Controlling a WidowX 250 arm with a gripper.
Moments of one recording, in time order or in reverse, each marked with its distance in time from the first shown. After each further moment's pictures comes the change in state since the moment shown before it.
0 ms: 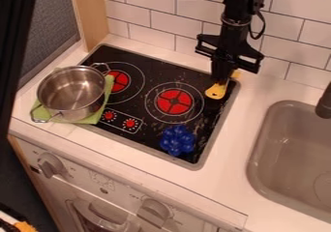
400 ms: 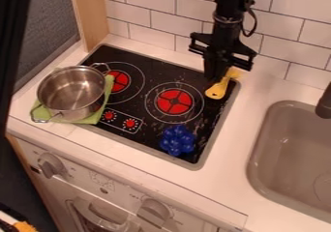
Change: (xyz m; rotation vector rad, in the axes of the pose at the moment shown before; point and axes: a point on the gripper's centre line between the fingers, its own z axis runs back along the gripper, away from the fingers) arm 0.000 0.010 0.000 -0.023 0.010 0.000
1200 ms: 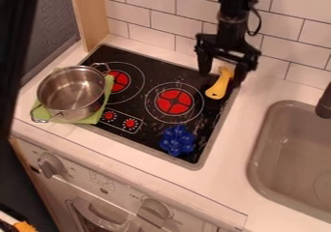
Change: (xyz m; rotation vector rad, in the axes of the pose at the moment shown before) arm 0.004 -0.008 -0.011 -0.027 0.012 -0.017
